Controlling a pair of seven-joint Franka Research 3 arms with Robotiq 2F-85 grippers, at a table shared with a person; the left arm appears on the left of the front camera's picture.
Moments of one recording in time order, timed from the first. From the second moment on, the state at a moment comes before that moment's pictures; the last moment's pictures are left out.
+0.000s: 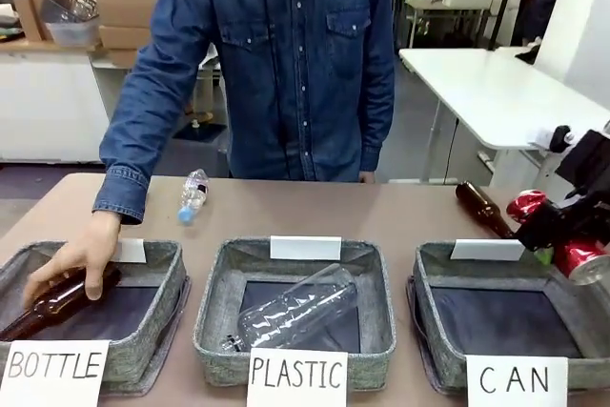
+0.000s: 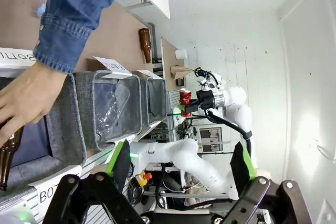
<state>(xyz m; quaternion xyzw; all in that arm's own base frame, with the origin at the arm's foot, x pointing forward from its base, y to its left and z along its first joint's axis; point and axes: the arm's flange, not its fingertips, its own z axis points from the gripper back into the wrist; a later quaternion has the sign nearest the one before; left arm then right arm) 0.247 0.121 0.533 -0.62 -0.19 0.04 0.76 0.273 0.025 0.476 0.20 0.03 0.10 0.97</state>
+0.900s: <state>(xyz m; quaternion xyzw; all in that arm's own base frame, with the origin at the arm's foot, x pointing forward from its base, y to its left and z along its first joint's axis) 0.247 0.121 0.533 -0.62 -0.19 0.04 0.76 0.281 0.022 0.463 0.21 0.05 0.09 0.97</state>
